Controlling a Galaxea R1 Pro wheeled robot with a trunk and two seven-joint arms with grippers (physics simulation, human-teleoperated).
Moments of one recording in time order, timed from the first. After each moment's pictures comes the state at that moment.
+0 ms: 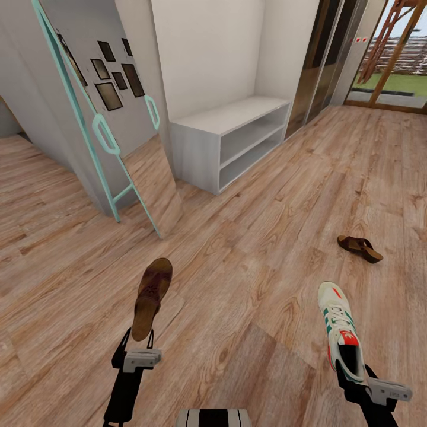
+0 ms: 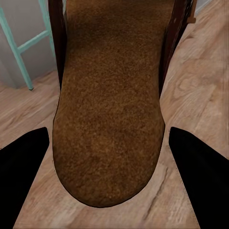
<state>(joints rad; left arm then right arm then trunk) -0.06 -0.02 -0.13 -1.11 -0.26 -0.53 0.30 -0.07 -0.11 -0.39 -0.89 -0.01 -0.52 0.15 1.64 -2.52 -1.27</state>
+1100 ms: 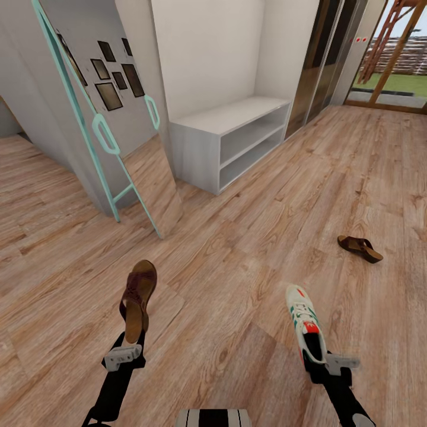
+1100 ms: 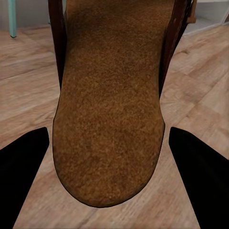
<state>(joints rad) -0.08 0.07 -0.14 -1.09 0.30 -0.53 0.00 -0.18 -0.06 -0.22 -0.88 0.11 -0.23 0.05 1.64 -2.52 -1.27</state>
